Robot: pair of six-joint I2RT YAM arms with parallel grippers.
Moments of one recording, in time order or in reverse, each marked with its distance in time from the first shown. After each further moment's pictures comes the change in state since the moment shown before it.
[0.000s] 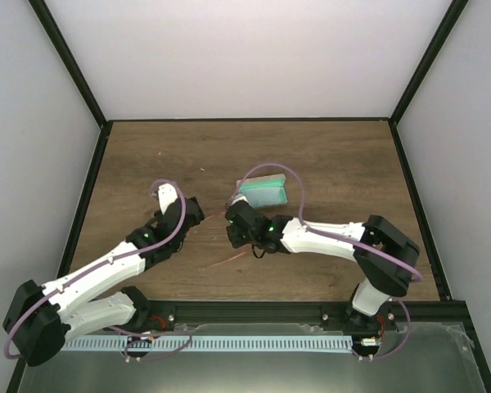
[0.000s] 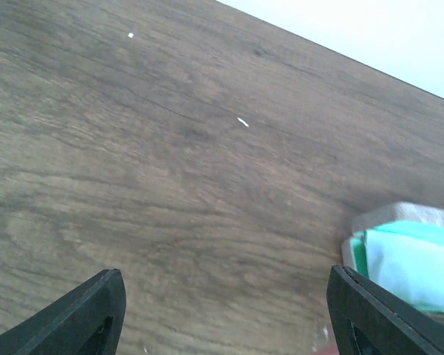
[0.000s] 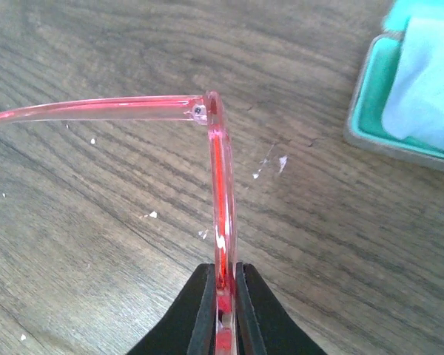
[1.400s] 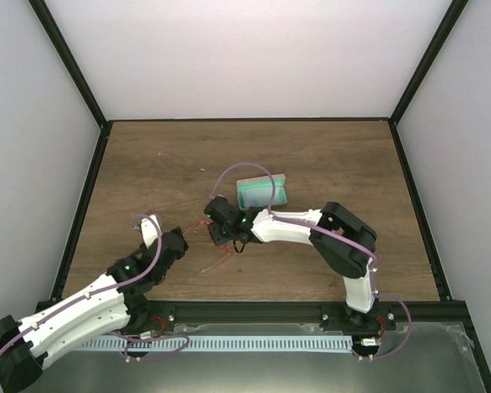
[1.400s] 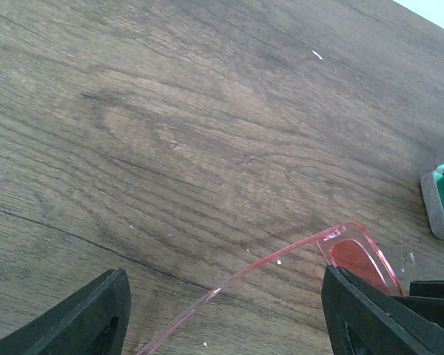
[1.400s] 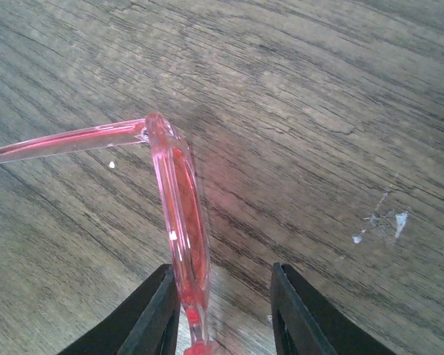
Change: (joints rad) left arm -0.056 -0.360 -0.290 -0.171 -0.020 -0.148; right arm -0.002 0.279 0.240 -0.040 -0.099 -0.018
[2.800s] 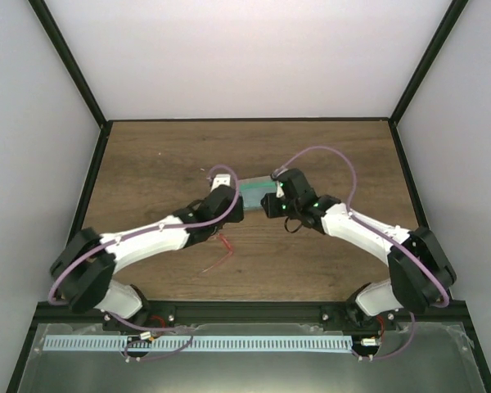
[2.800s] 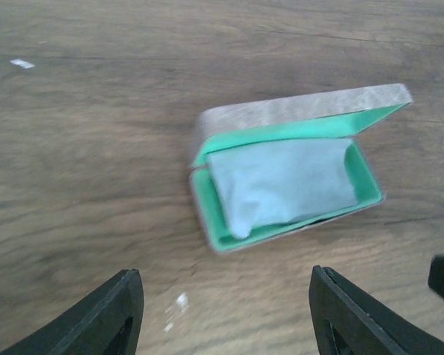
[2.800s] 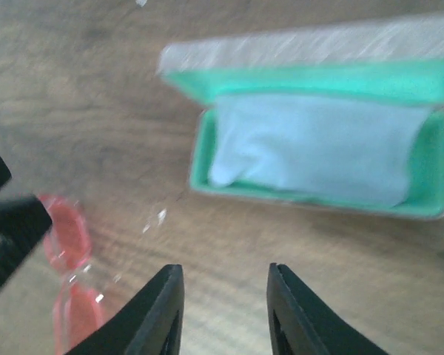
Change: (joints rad) left arm -0.014 0.869 0.579 0.356 0.310 0.346; right arm -0.425 -0.499 -0.346 0.050 -0.193 -0.011
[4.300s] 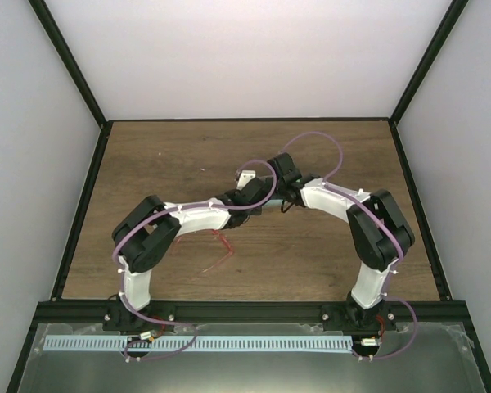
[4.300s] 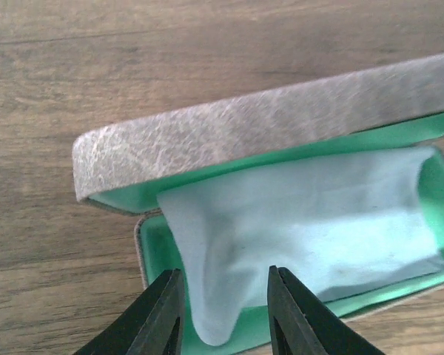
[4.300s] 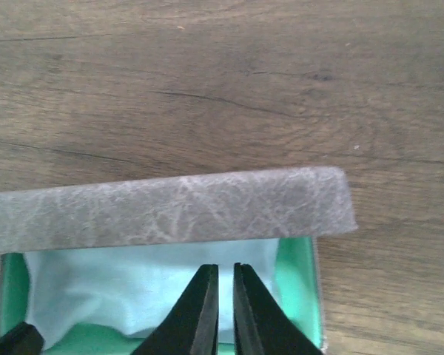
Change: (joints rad) left arm -0.006 0.420 0.271 -0.016 -0.116 0.011; right arm -0.065 0.355 0.246 -0.062 0.248 -0.026
